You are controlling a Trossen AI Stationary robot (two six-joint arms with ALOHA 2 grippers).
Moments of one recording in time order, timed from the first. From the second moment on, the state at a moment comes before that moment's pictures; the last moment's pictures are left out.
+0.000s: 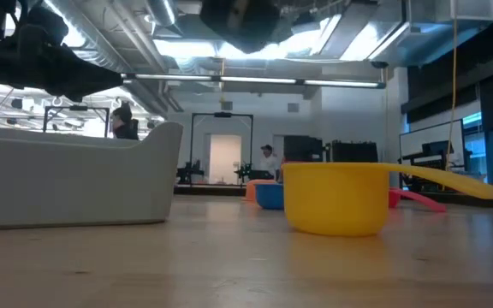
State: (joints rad) left arm -0.02 0.01 0.01 0.06 -0.33 0.06; right arm 0.32 1.96 1.49 -0.13 -0.55 0.39
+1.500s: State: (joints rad) left arm -0.02 0.01 0.01 0.06 -0.33 0.06; right arm -0.03 2.25 1.53 0.21 -1.03 0.26
